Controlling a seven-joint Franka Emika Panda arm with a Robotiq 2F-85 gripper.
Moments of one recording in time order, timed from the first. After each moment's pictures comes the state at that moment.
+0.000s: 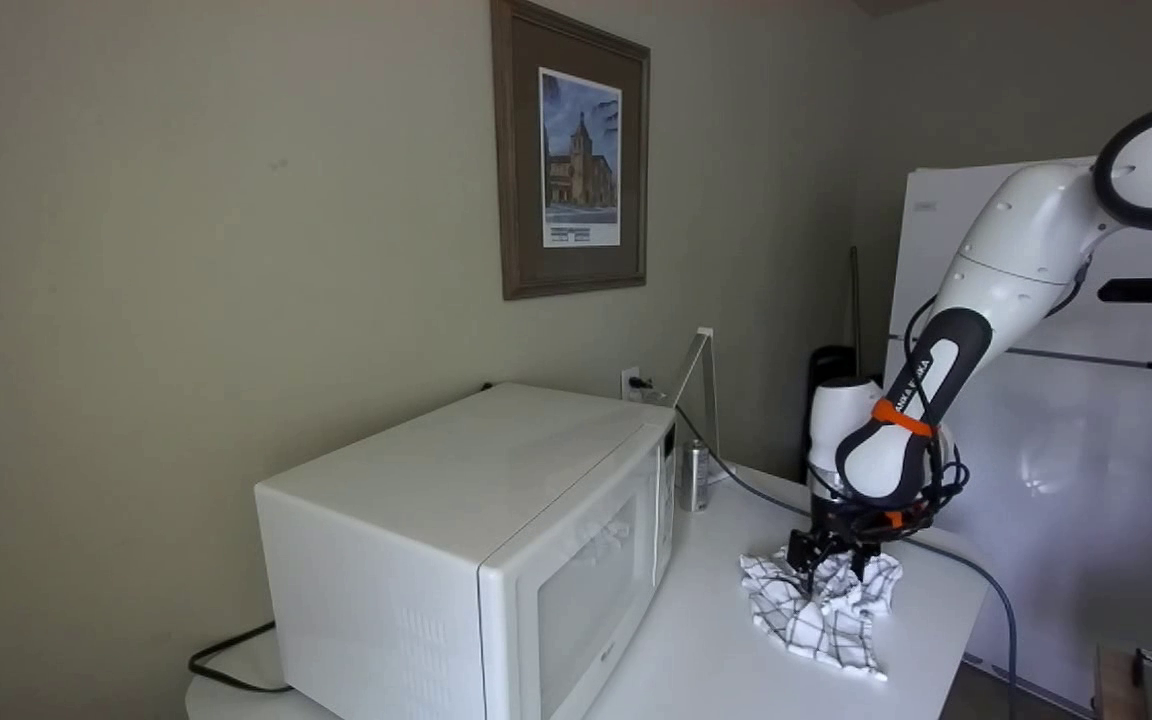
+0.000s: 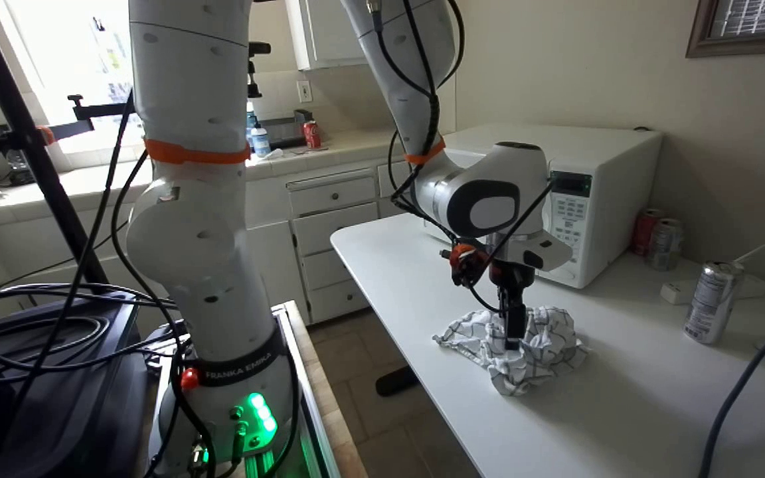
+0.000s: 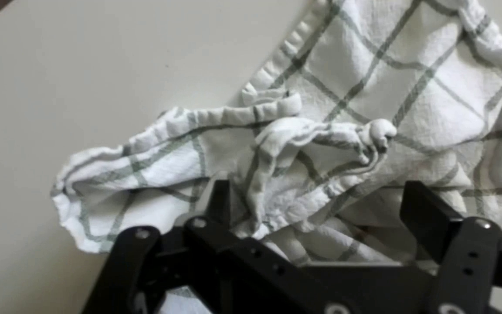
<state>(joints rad) -0.09 0.24 -0.10 -2.55 -0.08 2.80 0.48</state>
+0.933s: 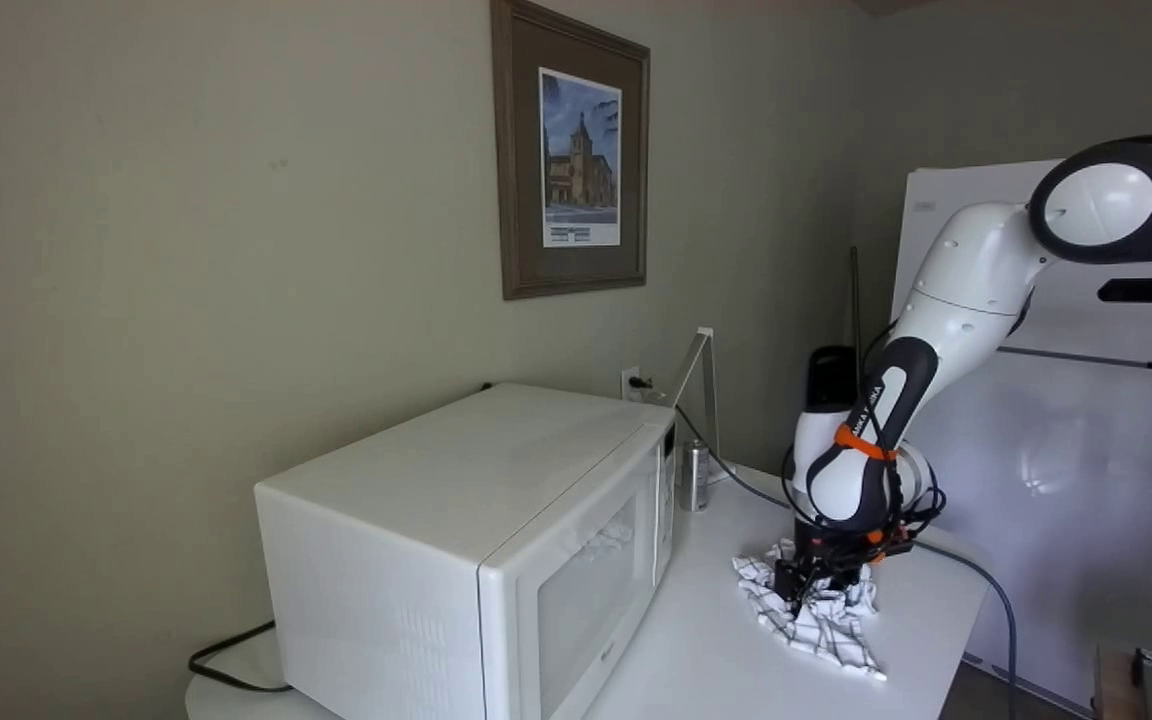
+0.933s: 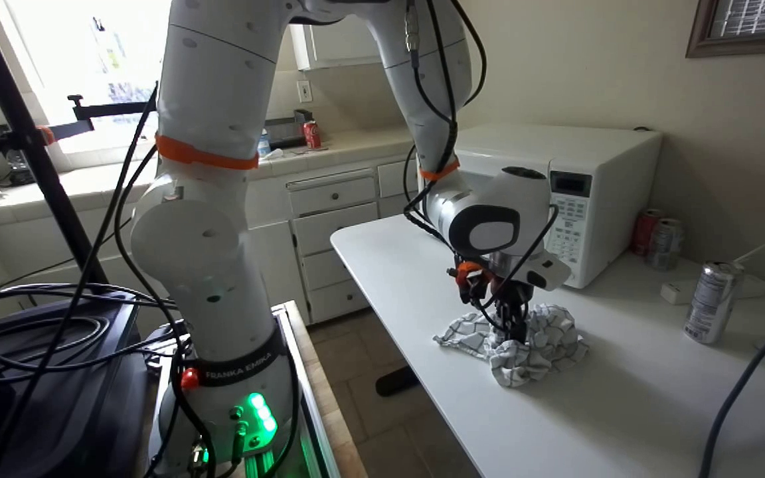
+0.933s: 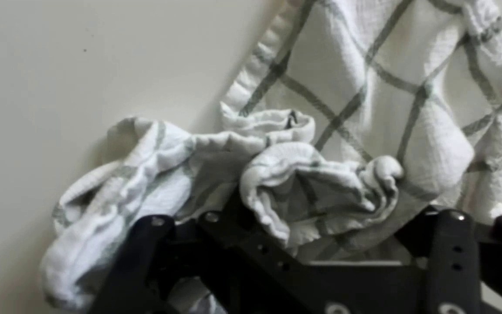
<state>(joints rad) -0.05 0.40 -0.08 -2.47 0.10 2.85 0.29</state>
